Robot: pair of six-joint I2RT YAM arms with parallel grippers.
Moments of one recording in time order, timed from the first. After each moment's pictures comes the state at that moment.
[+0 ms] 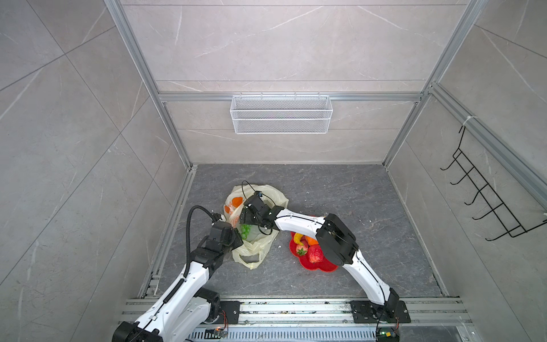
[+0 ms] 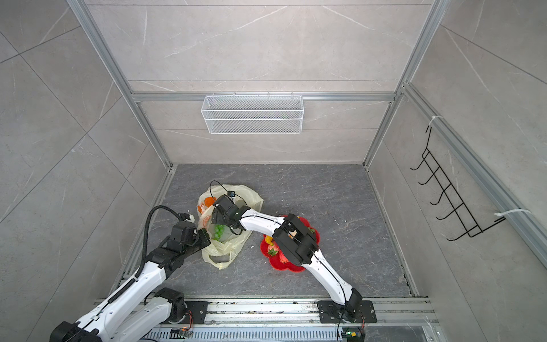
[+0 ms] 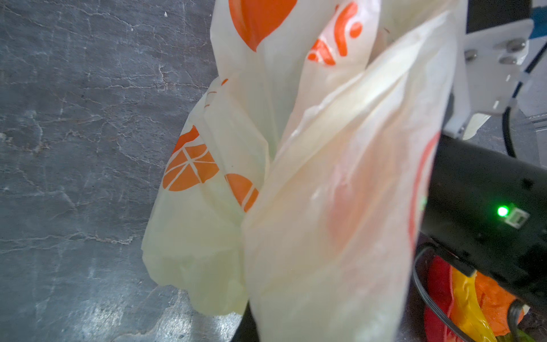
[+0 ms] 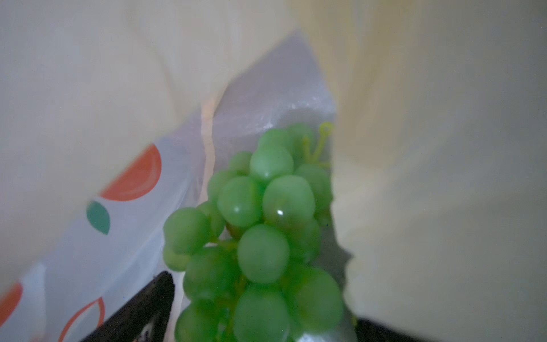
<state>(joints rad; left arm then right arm) -0.34 0.87 0.46 -0.38 -0.06 -0.70 0.93 2.40 1.87 -0.28 0.08 0.82</state>
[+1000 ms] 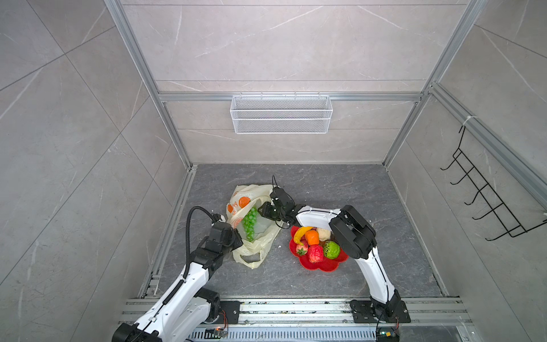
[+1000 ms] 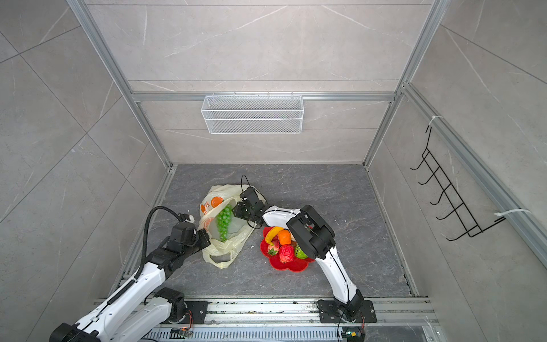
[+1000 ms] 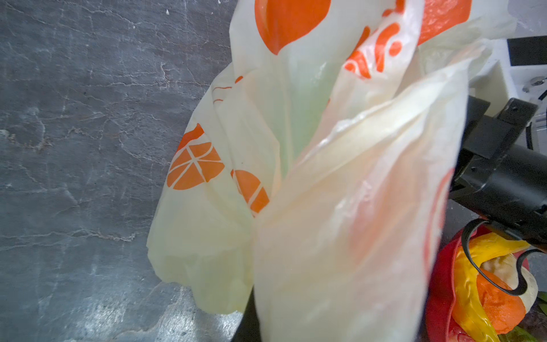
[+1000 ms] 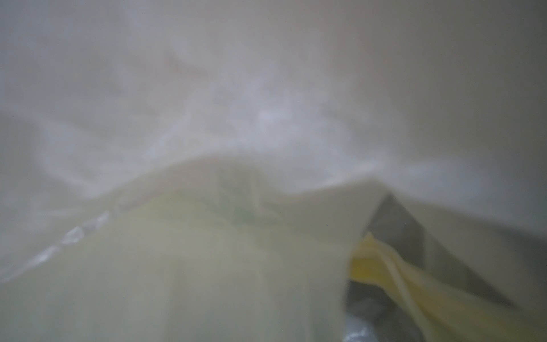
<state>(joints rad) -0.34 0.86 0.45 -0.39 -0.06 -0.70 0.78 2.27 1.55 0.07 -0.17 0.91</state>
